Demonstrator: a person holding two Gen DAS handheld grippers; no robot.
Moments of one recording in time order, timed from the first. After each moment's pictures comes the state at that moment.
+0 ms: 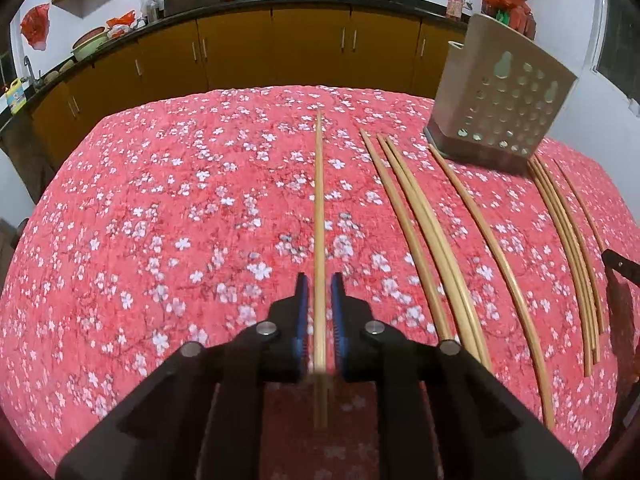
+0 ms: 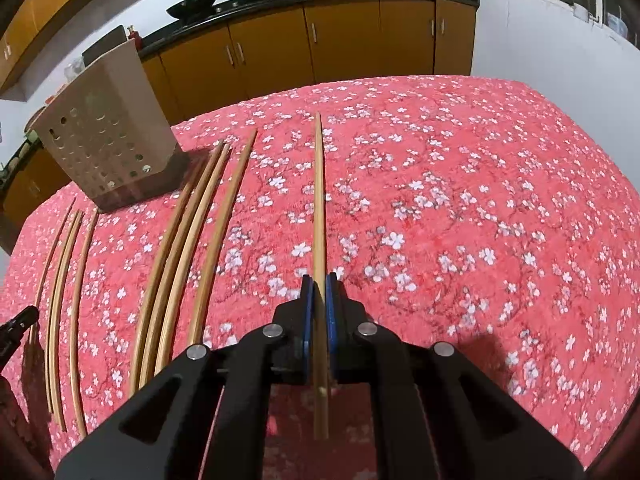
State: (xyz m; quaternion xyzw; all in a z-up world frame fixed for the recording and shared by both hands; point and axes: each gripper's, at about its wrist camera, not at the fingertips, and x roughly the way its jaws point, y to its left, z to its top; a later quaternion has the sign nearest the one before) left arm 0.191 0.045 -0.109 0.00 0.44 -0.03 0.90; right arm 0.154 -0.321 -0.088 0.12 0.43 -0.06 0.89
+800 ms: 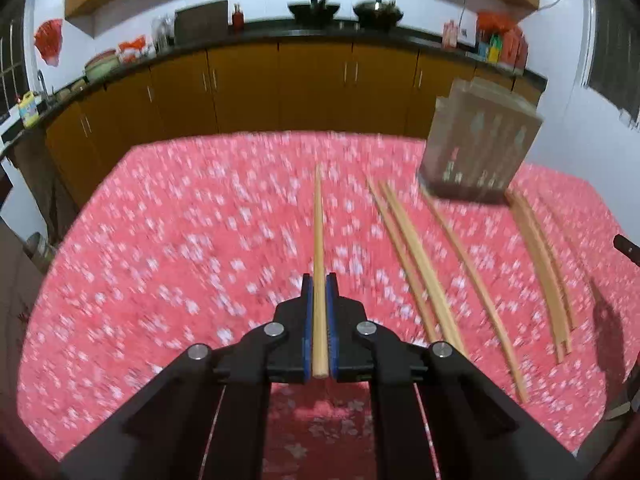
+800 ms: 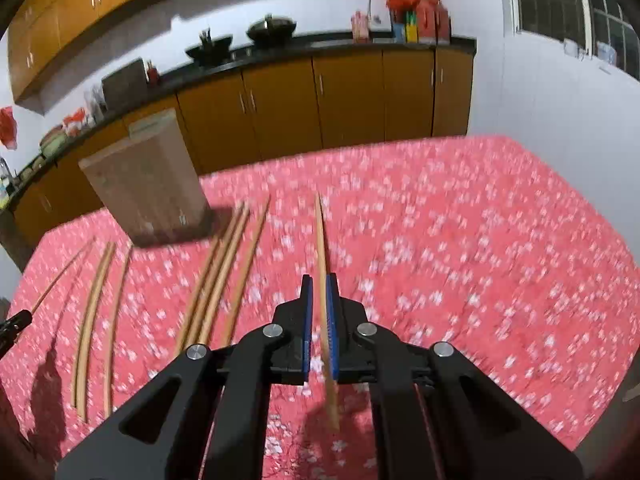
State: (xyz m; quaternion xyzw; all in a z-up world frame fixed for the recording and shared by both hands) left arm 0.135 0.072 -0.043 0.00 0.38 -0.02 0.93; right arm 0.104 -0.333 -0.013 0.10 0.32 -0.06 0.94
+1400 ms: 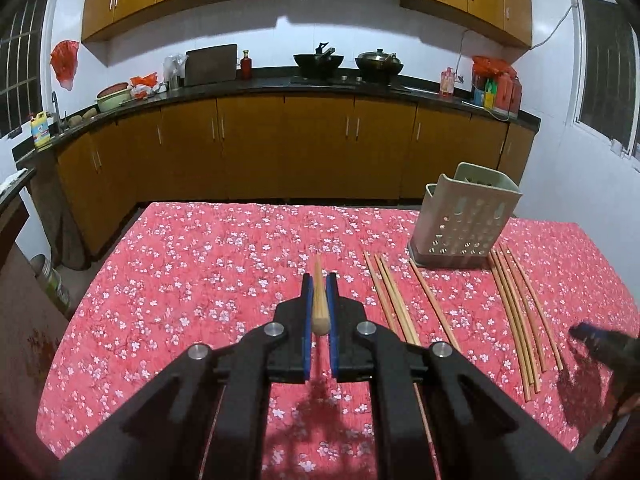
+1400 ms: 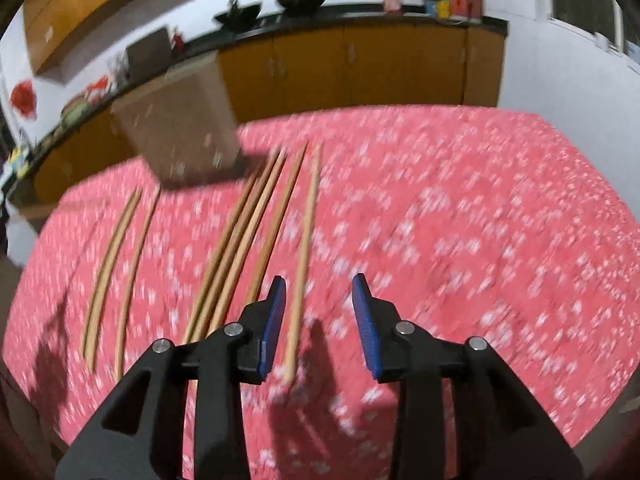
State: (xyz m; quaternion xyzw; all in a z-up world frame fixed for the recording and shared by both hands) left arm 0.128 0.077 0.014 -0.01 0.31 -0.02 0.95; right arm 0.091 -0.297 -0.063 0.07 0.41 0.01 0.91
